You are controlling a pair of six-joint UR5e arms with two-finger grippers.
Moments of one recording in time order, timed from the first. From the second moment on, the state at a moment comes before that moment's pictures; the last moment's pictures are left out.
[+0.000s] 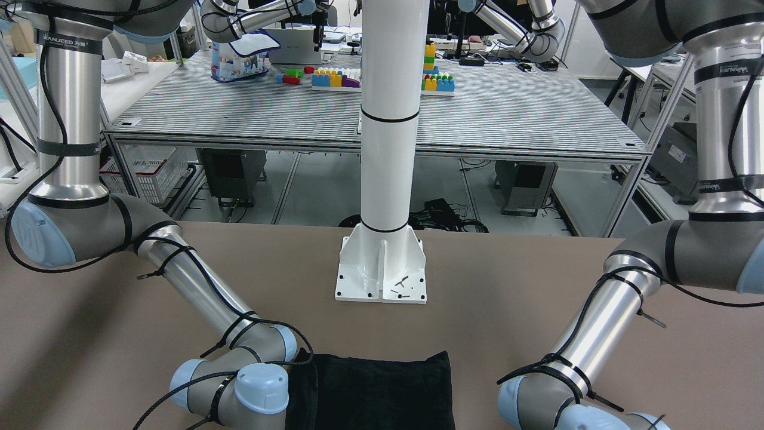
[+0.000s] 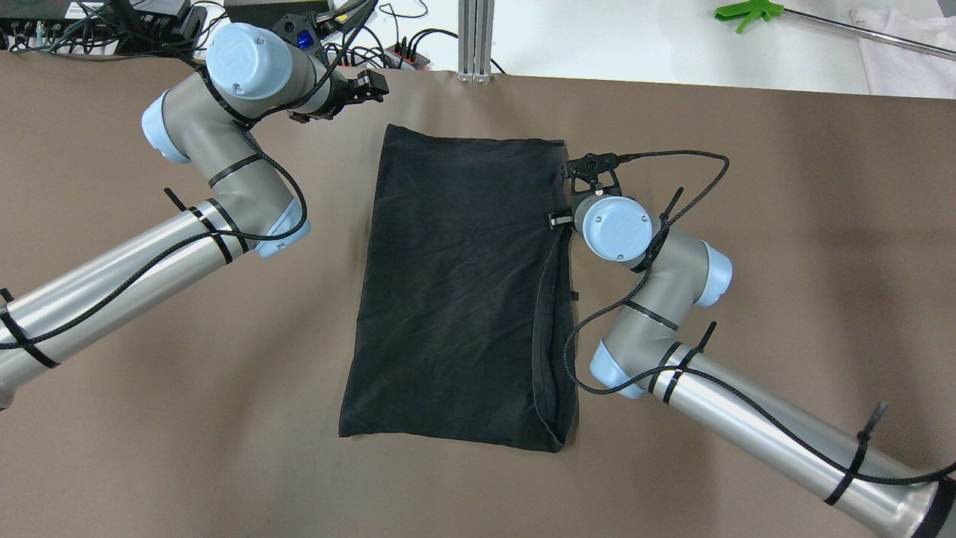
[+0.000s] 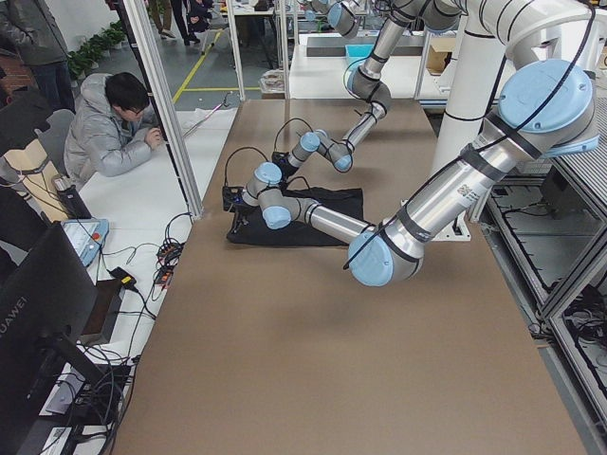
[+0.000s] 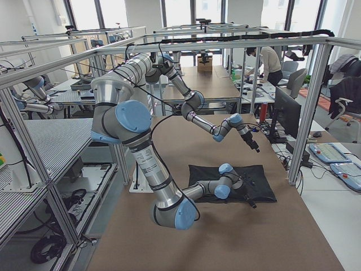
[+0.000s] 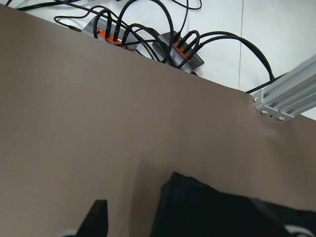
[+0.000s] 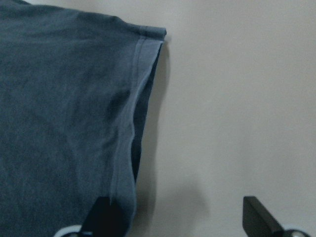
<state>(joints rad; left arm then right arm) -0.91 -2.45 -1.06 -2.30 -1.75 -1.35 0.70 -0.87 1.18 -0.97 1.43 0.89</state>
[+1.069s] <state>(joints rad) -0.91 -2.45 -1.06 -2.30 -1.74 -1.35 0.72 -0.92 1.39 -1.08 1.59 1.00</state>
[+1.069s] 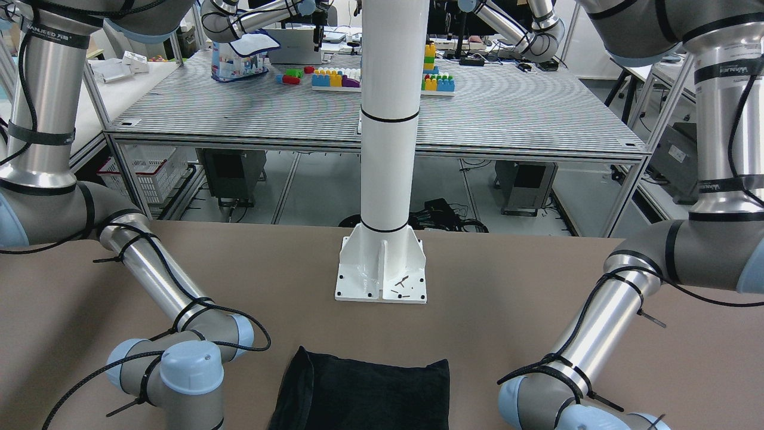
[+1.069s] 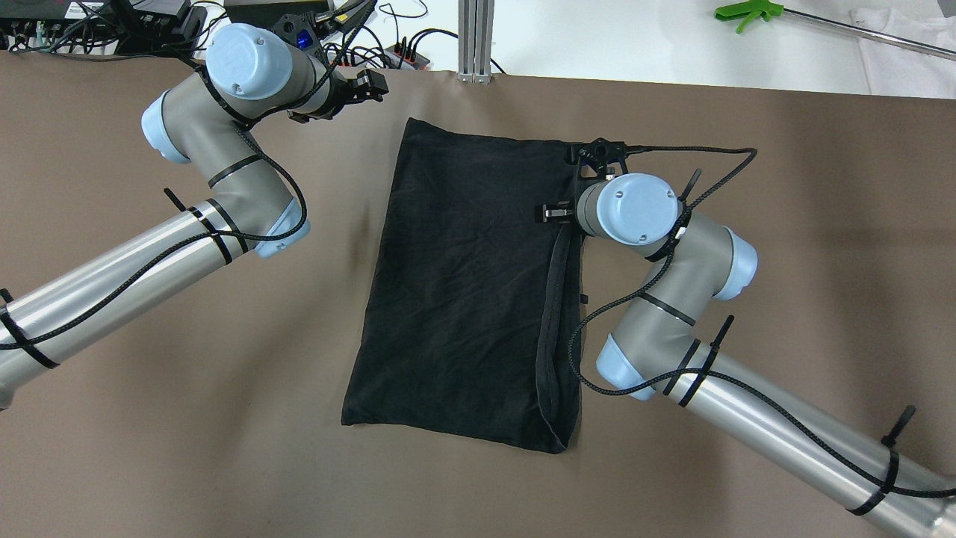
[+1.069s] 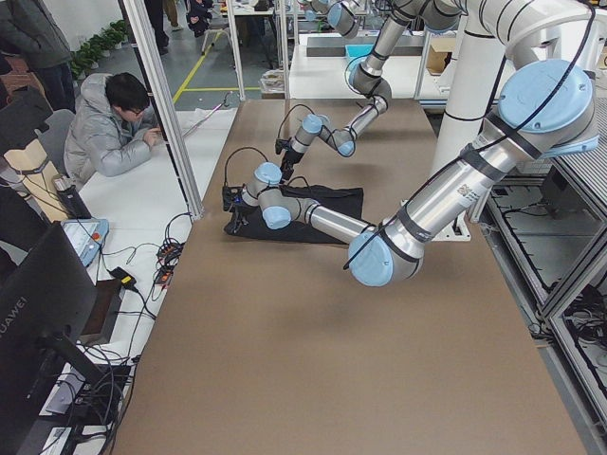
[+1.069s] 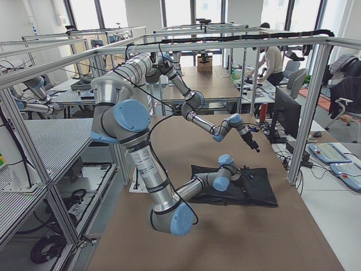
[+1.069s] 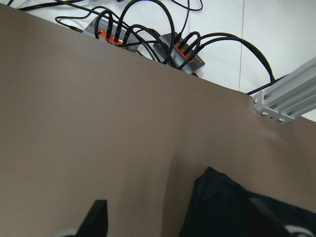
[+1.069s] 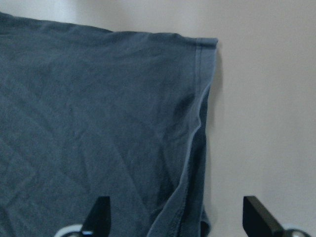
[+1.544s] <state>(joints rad) -0.91 -2.45 -1.06 -2.30 -1.74 -1.35 0.67 -0.87 1.31 -1.10 1.51 1.04</state>
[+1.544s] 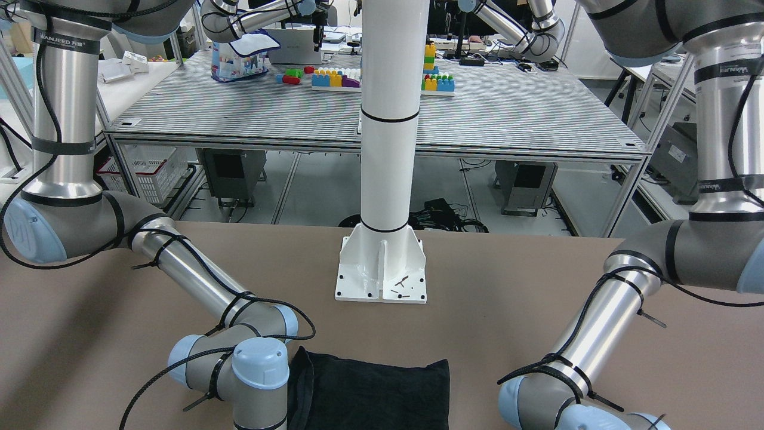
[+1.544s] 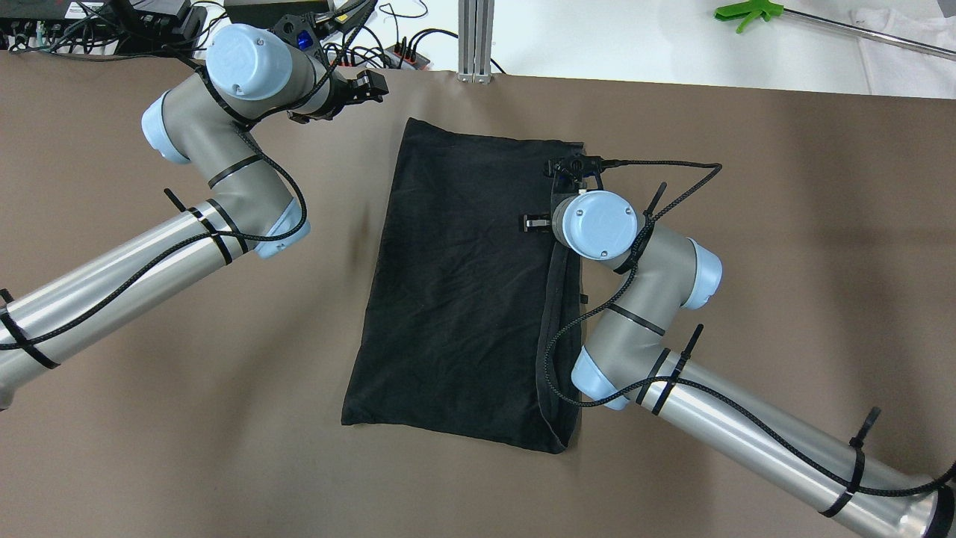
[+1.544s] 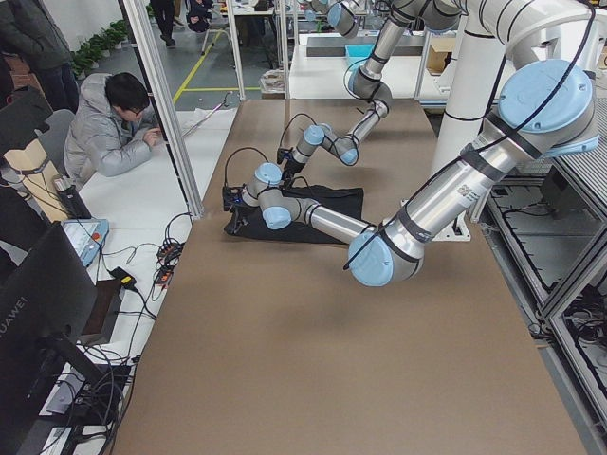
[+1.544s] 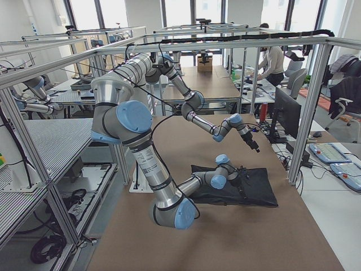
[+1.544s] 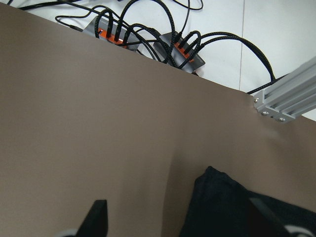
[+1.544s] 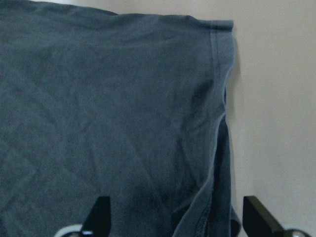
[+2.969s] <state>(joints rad) -0.91 -2.45 -1.06 -2.30 -1.74 -1.35 0.66 -1.01 1.41 -1.10 1.54 1.00</state>
